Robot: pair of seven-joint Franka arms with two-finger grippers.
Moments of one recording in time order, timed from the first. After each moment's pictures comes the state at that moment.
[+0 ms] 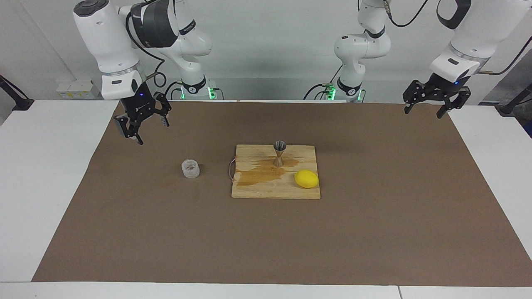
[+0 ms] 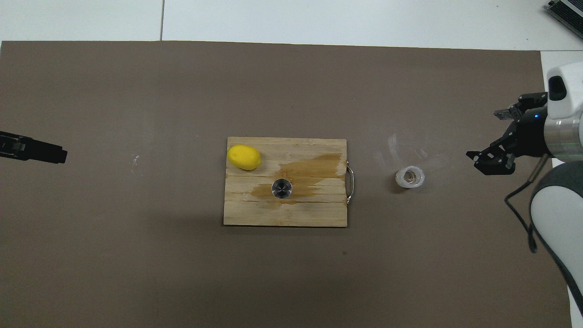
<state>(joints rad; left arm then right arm) 0.02 -0.06 -0.06 -1.63 -0.03 1.60 0.20 -0.02 -0.08 0.06 -1.82 0.08 1.95 -0.82</state>
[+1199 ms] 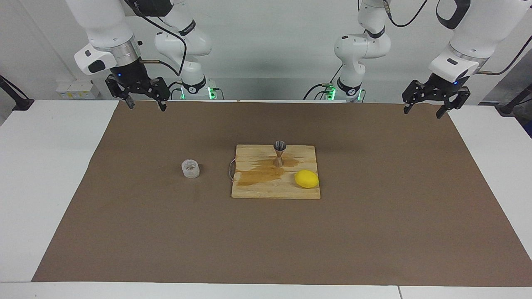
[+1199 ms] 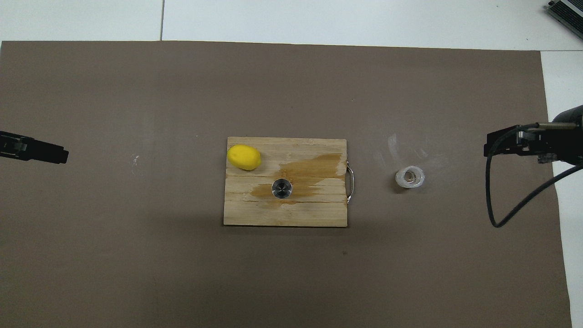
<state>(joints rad) 0.01 -0.06 -0.06 -1.63 -0.03 1.60 0.20 -0.02 -0.02 0.06 -1.56 0.01 1.53 0.20</state>
